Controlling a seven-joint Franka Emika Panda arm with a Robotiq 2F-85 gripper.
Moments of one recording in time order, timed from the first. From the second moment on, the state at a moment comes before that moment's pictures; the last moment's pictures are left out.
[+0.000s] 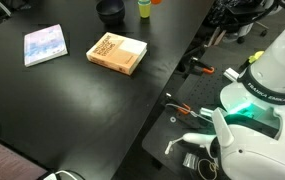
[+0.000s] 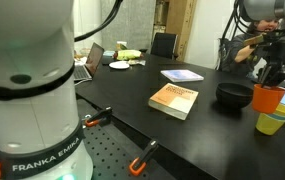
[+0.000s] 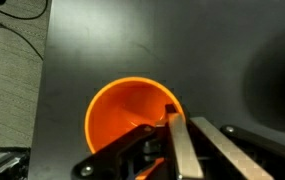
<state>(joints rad) -0.15 0.62 -0.27 -1.53 0.05 1.93 0.73</state>
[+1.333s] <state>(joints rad) -0.25 1.06 -0.26 -0.74 0.05 1.61 0.74</state>
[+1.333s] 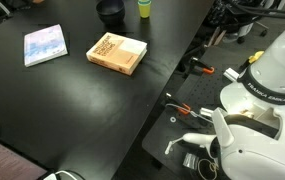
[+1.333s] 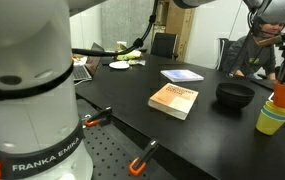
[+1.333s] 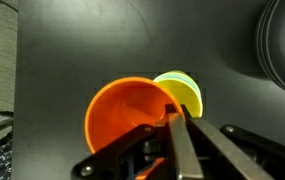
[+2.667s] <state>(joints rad) -0.28 1.23 -0.22 -0.45 0.04 1.50 0.74</state>
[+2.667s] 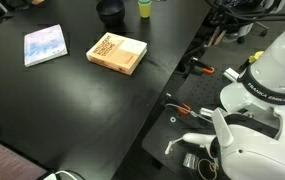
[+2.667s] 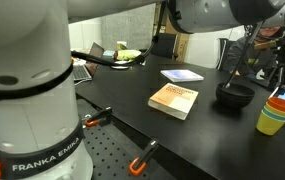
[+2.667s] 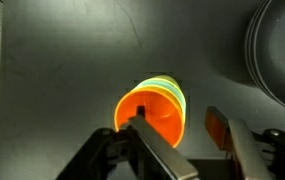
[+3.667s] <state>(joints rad) -0.23 1.18 -0.15 -0.46 0.04 1.21 0.73</state>
